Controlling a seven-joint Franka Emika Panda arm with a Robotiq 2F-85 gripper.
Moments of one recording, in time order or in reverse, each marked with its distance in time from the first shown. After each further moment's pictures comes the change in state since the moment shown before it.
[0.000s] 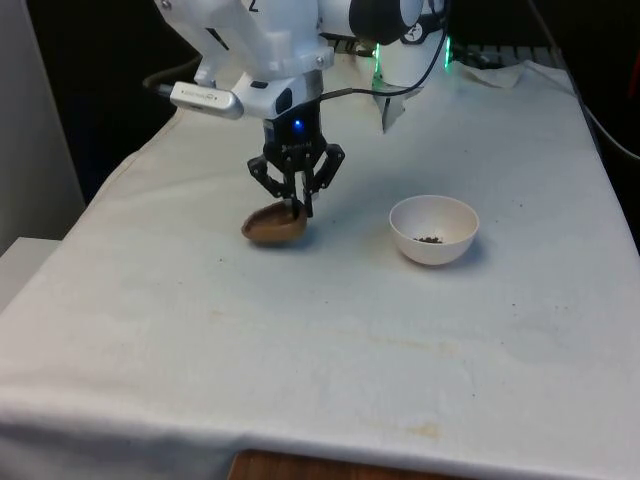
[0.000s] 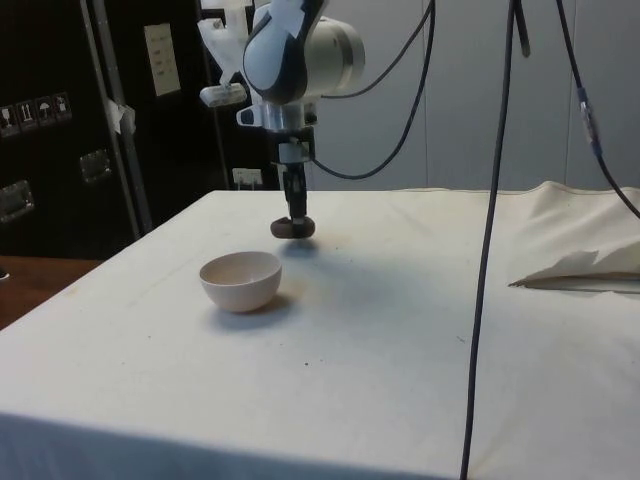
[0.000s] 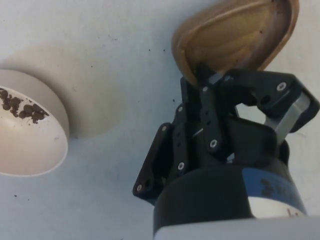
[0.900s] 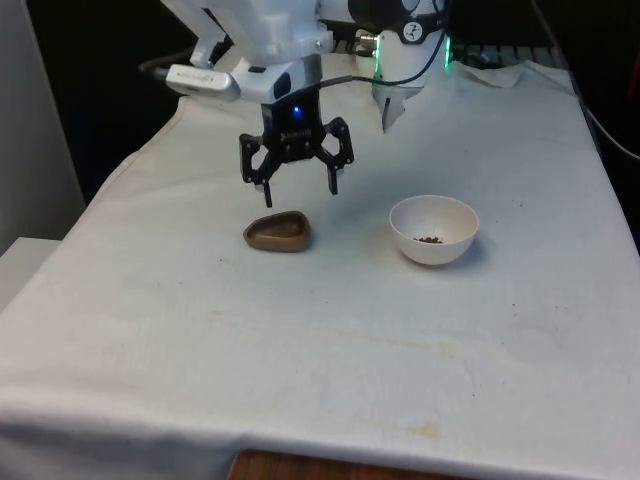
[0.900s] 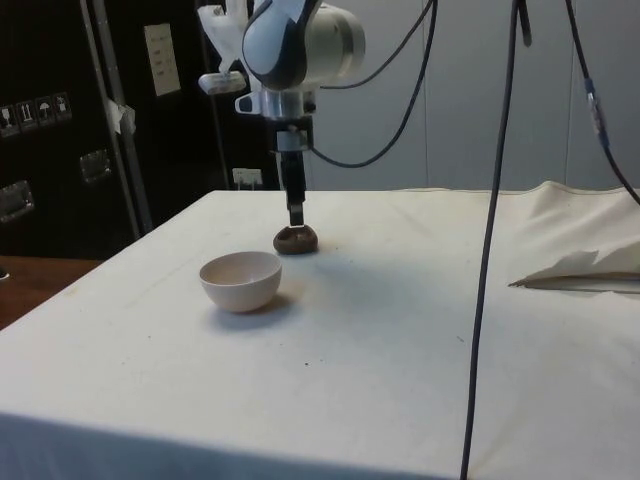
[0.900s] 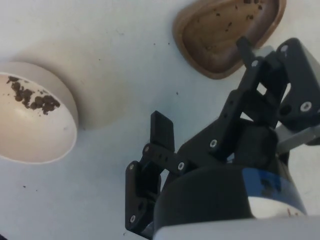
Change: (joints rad) arm -0.003 -0.037 0.001 -0.008 0.000 -0.012 0.000
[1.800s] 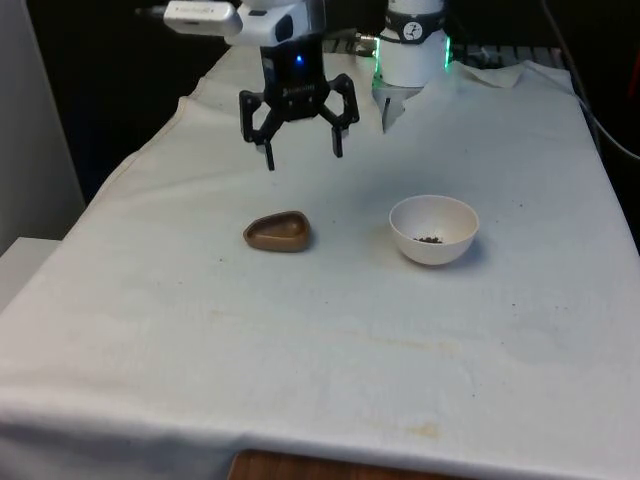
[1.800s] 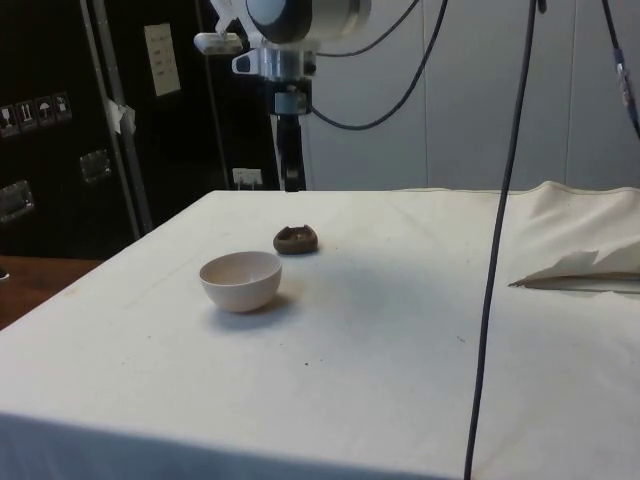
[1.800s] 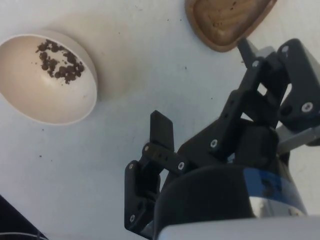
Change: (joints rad) arm 0.000 -0.134 0.000 -0.044 -0.034 -0.045 0.012
